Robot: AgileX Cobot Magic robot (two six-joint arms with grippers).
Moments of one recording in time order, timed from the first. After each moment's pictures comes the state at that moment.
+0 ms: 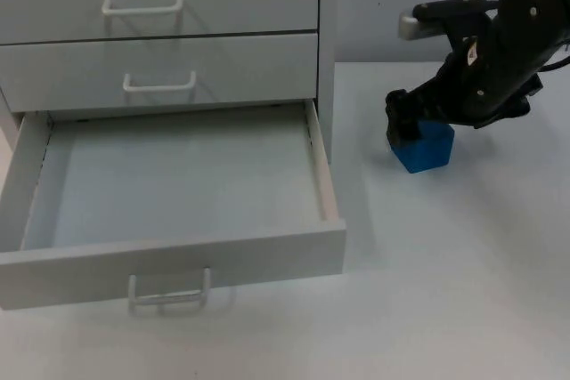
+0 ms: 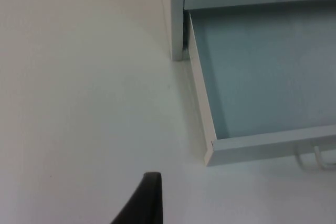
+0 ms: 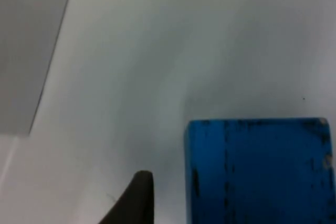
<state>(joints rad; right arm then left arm) 0.37 2.23 -1.50 -0.17 0.36 0.19 0.05 0.40 -0.49 -0.08 0.83 0.05</state>
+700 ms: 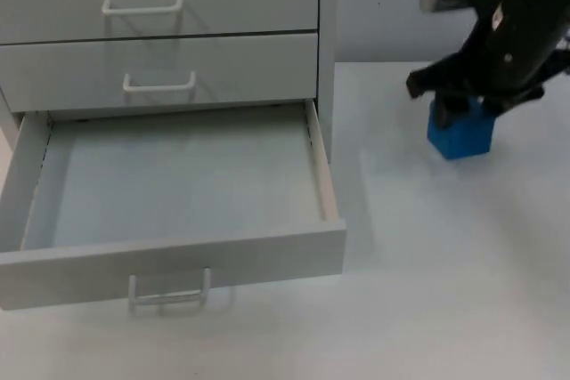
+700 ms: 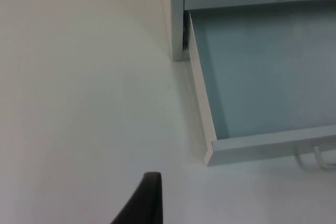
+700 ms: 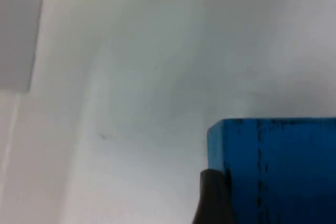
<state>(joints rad) 0.37 2.08 -1.50 -0.17 0.62 0.25 0.05 0.40 -0.49 -0.08 0.83 0.05</state>
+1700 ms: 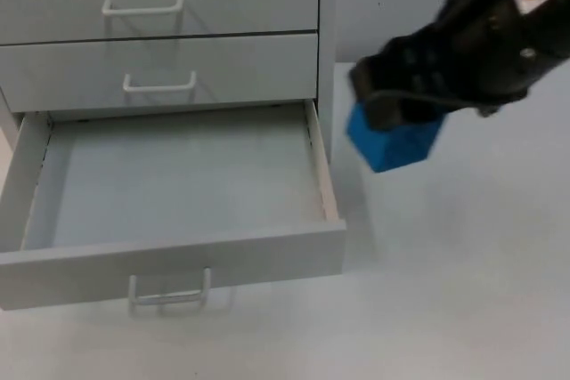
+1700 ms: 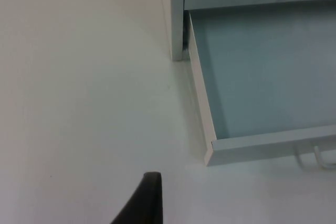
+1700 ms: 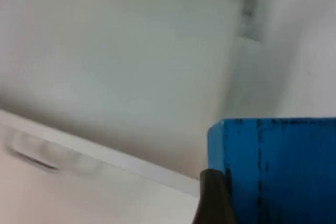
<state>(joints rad) 0.77 1.63 -1.07 -0.33 0.41 0.55 0.05 0.40 -0.49 -0.08 0.83 0.05</state>
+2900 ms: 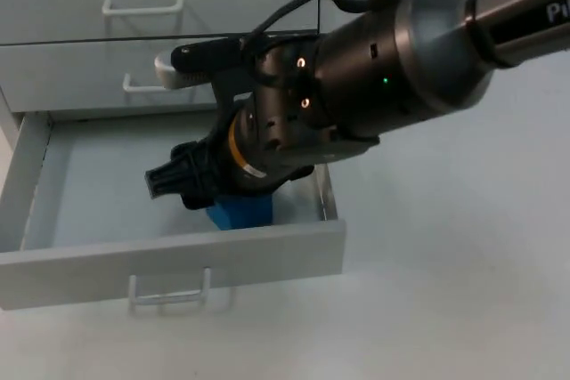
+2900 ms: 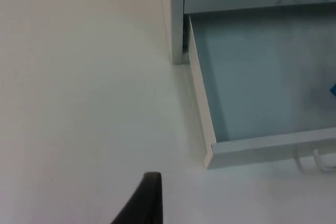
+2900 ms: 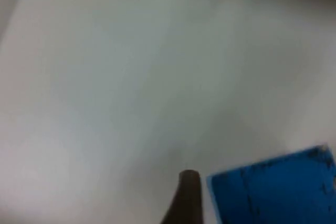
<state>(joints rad) 0.93 2.26 -1.53 -1.02 0.39 1.34 0.05 0.38 -0.49 -0.08 0.83 0.05</state>
